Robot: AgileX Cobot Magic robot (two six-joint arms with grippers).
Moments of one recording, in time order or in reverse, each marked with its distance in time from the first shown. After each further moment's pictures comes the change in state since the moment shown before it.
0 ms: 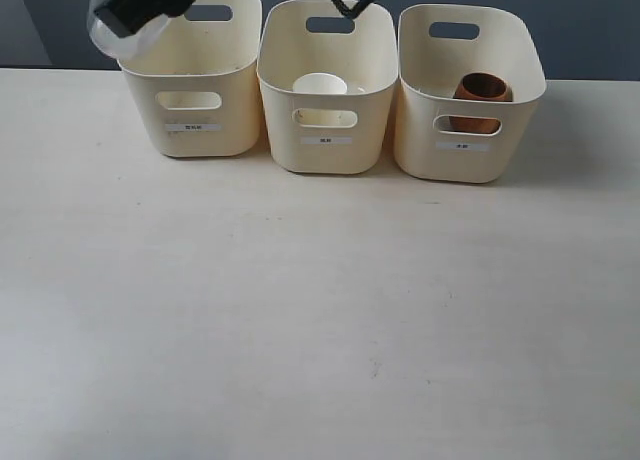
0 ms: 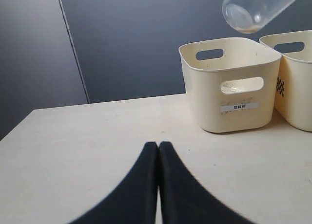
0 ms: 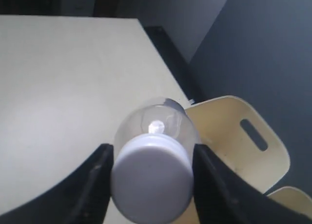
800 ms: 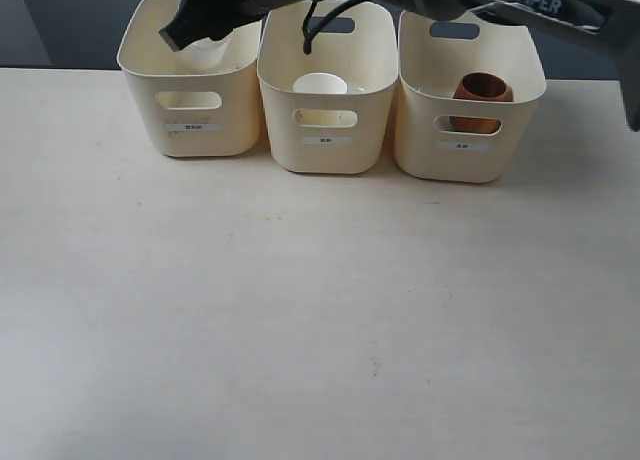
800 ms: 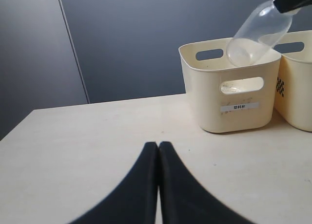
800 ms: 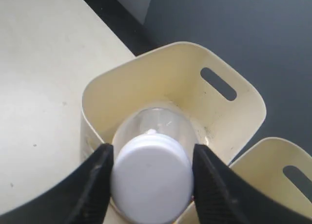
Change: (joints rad) left arm 0.000 0.000 0.000 0.000 0.000 0.000; right arm -0.124 0.318 -0.186 -0.179 -0.070 0.237
